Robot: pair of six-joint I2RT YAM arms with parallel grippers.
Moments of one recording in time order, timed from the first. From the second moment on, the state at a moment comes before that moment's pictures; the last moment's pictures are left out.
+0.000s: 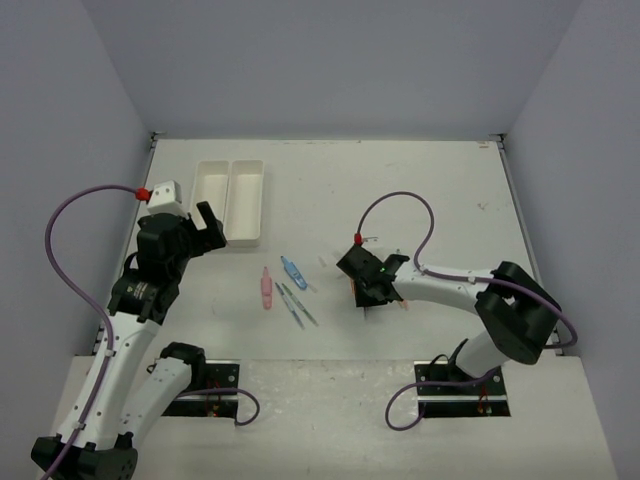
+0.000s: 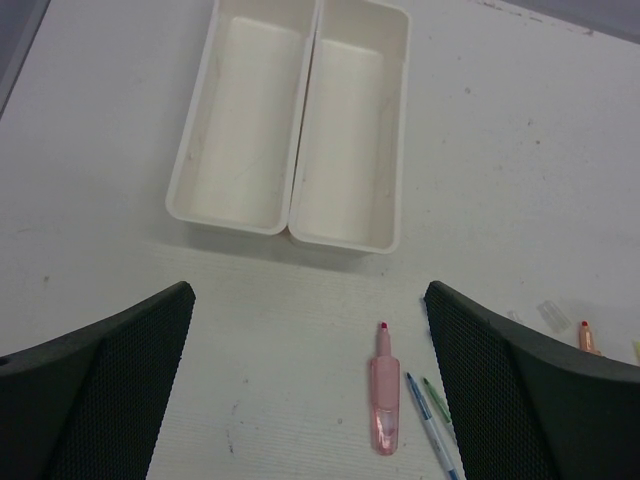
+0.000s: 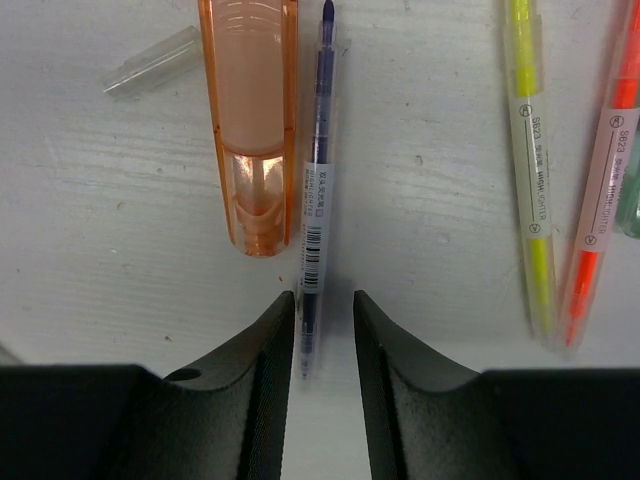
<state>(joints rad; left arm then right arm) -0.21 0.73 0.83 -0.54 -0.23 -0.35 0.90 1.53 0.82 -0.54 0.30 0.77</state>
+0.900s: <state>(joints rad) -0.67 1.08 0.98 -0.57 -0.43 -0.71 0.89 1.16 0.83 -0.67 0.48 0.85</state>
